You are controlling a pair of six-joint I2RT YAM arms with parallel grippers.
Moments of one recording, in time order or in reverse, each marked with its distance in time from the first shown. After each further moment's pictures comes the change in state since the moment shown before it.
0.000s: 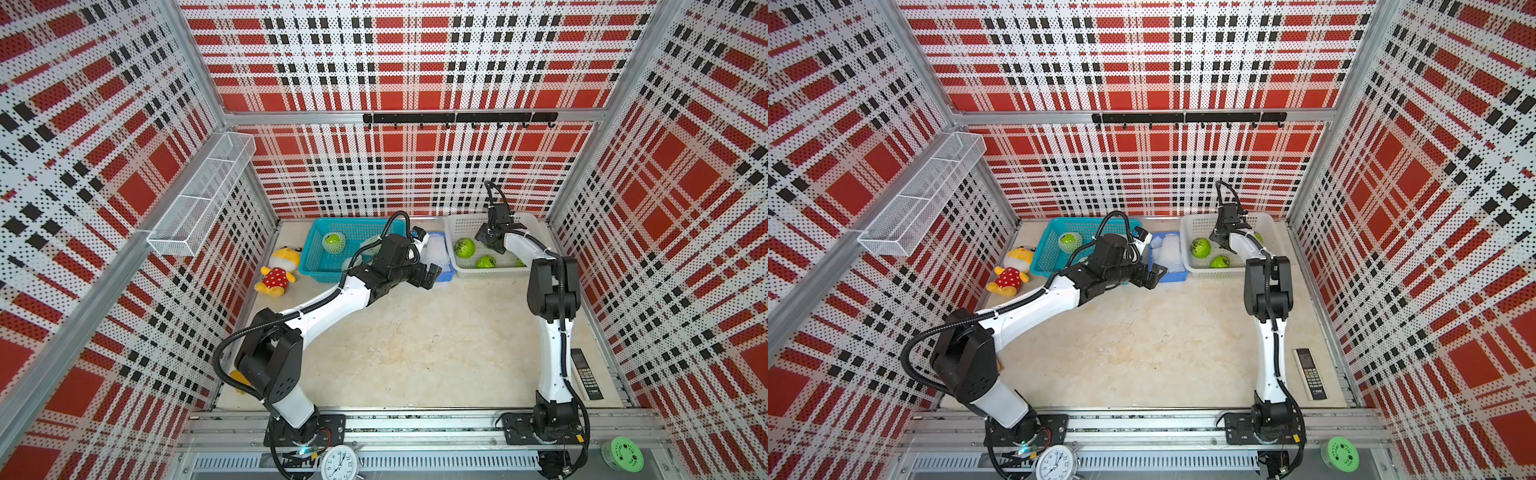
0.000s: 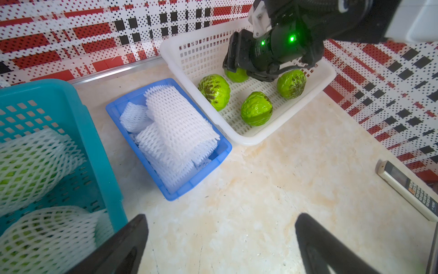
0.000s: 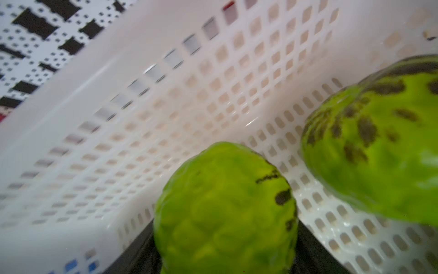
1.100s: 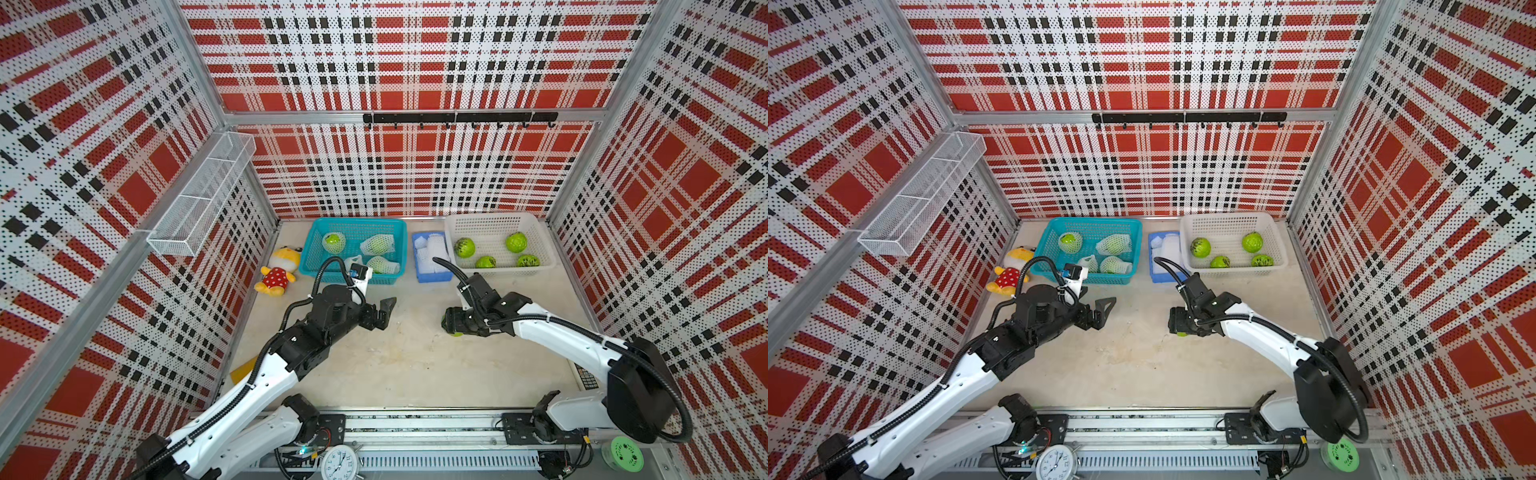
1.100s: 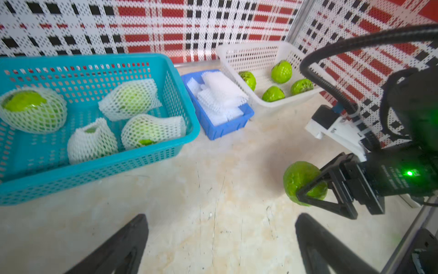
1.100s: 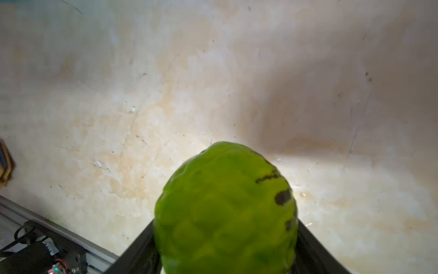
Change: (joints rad) left arm 0.015 -0.766 -0.517 -0.156 -0.161 -0.112; right arm 0.520 -0.869 -0.977 -0.164 -0.327 0.054
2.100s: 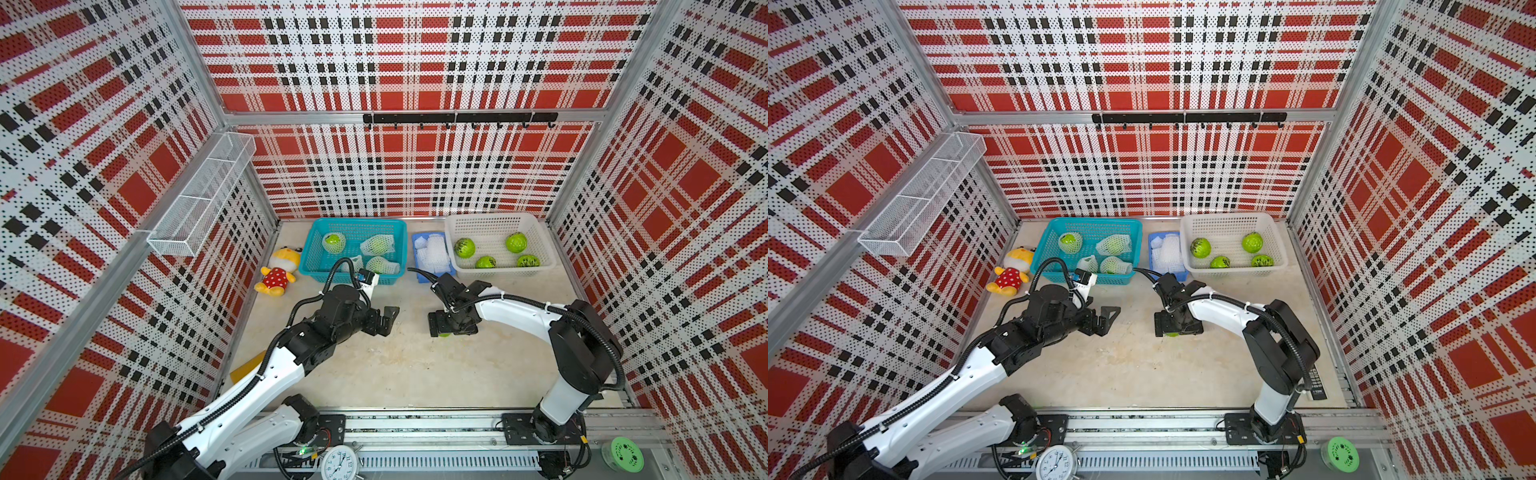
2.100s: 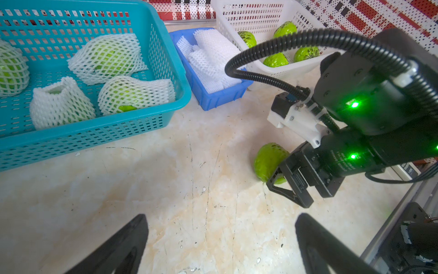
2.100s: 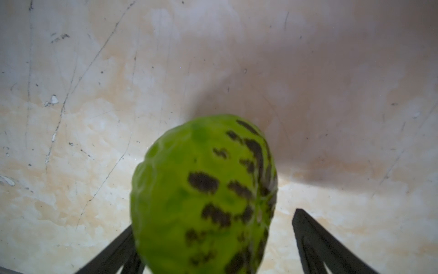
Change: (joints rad) left arm -0.005 0.061 0.000 -0.053 0.053 -0.022; right arm 0.066 0.293 0.203 -0.111 0.087 -0.058
